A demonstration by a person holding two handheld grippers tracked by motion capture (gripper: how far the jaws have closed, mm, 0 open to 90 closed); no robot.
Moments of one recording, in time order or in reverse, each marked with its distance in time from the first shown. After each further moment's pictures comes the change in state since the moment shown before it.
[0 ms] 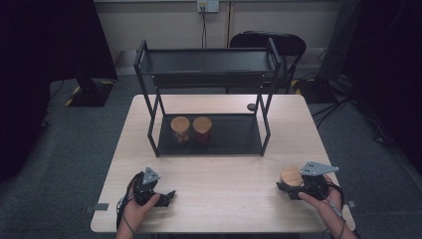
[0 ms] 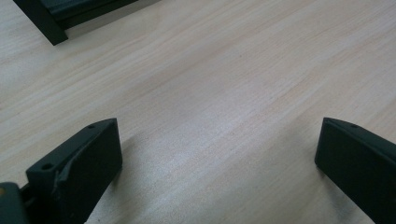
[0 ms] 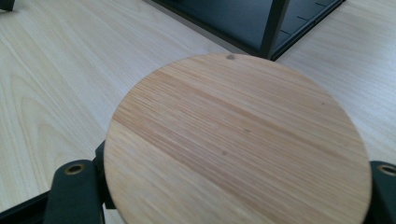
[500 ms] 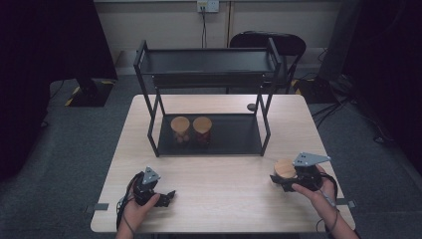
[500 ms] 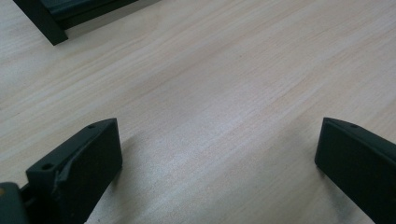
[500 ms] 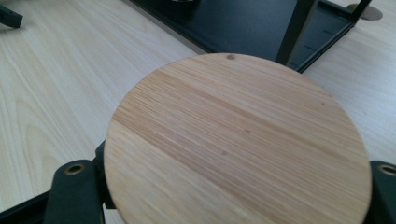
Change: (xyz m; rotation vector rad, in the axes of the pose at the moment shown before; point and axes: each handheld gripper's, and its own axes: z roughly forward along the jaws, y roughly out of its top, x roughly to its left) left arm 0.000 0.000 0.000 0.000 0.000 0.000; right arm 0.001 0.032 0.010 0.002 0.017 -0.030
